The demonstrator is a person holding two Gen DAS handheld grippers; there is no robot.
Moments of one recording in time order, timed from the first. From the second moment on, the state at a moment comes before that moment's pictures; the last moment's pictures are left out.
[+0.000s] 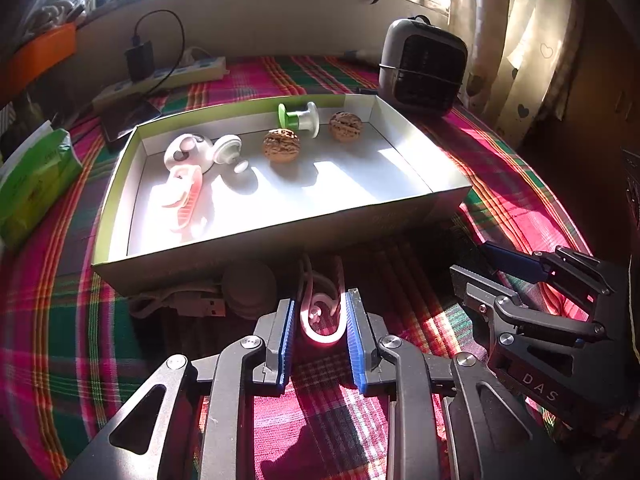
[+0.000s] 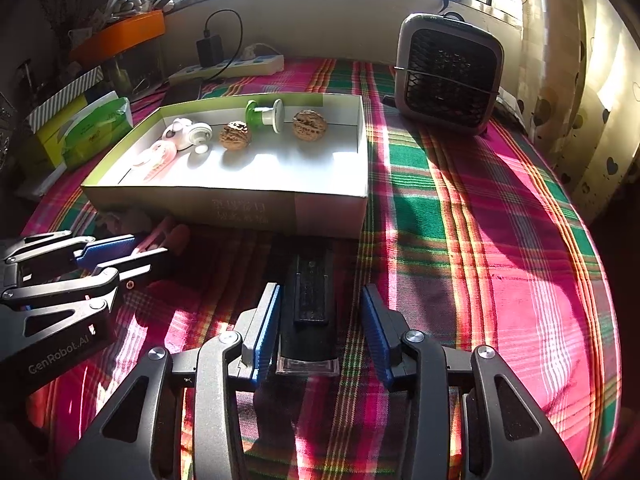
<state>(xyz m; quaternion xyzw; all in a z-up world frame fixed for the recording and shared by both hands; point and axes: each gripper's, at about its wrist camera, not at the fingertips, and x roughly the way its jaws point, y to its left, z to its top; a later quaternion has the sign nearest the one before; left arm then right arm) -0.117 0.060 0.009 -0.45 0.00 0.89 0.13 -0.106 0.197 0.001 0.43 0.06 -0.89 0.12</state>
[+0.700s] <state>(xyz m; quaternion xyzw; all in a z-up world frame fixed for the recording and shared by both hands) -0.111 0.058 0.011 -0.45 -0.01 0.89 0.13 -0.100 0.196 0.002 0.43 0.05 -0.89 0.13</state>
